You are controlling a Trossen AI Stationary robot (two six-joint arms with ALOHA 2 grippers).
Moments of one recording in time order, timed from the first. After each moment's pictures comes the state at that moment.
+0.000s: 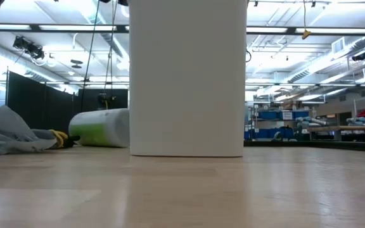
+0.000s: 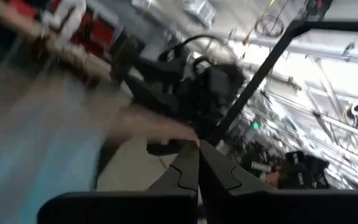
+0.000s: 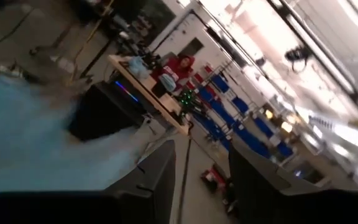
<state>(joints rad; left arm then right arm) 0.82 1.69 1.87 0.44 1.20 -1.15 0.02 1.58 2.02 -0.21 1.44 -0.98</state>
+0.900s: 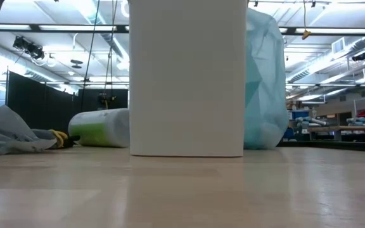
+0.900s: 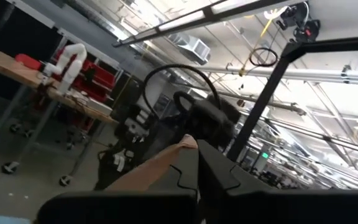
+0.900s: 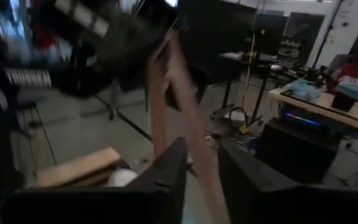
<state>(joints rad) 0.61 1.70 1.87 0.43 0.86 -0.99 0.04 1.48 2.02 -0.62 0.81 -0.02</state>
